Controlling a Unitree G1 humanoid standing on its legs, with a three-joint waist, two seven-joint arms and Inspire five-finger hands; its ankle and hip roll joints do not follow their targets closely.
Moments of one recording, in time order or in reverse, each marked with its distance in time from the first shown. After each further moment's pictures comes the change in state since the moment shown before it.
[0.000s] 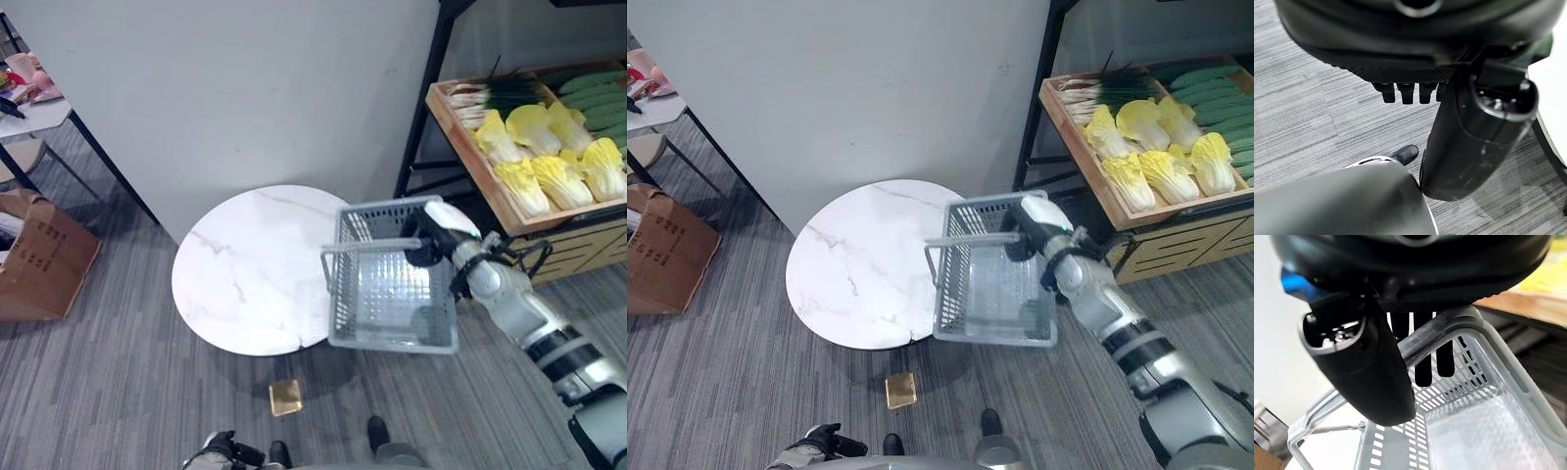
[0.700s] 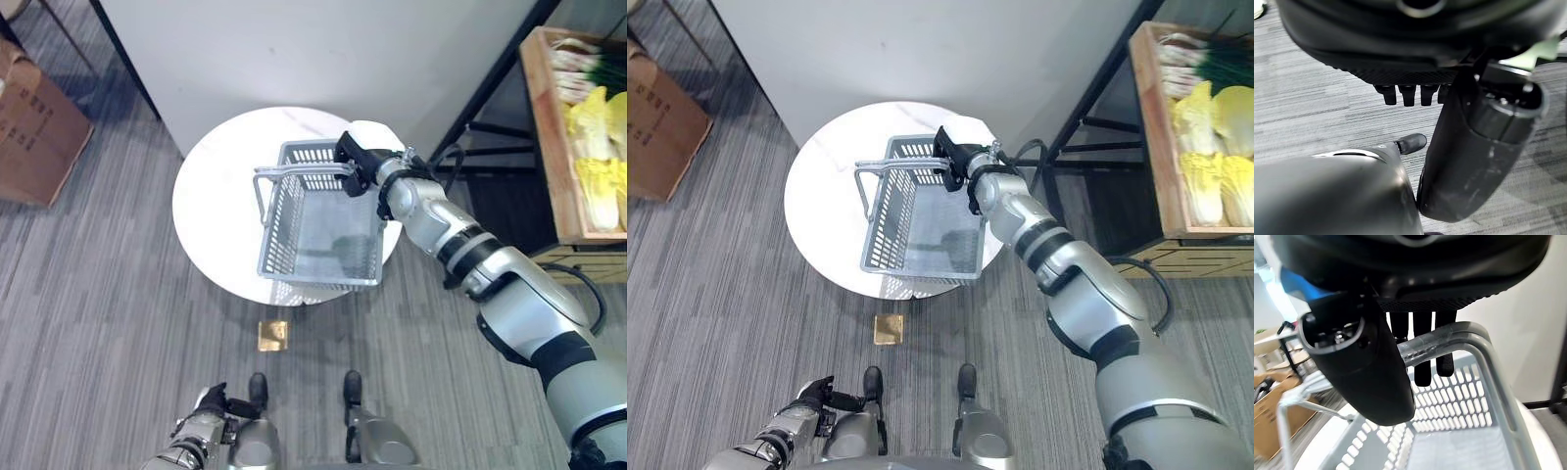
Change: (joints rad) left arm -0.110 0.068 -0.027 -0.016 -0.152 -0.030 0.042; right arm -0.679 0.291 0.261 0.421 -0.036 -0.003 -0.060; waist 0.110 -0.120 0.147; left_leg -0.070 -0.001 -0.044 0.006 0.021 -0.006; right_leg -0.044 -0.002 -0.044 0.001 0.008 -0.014
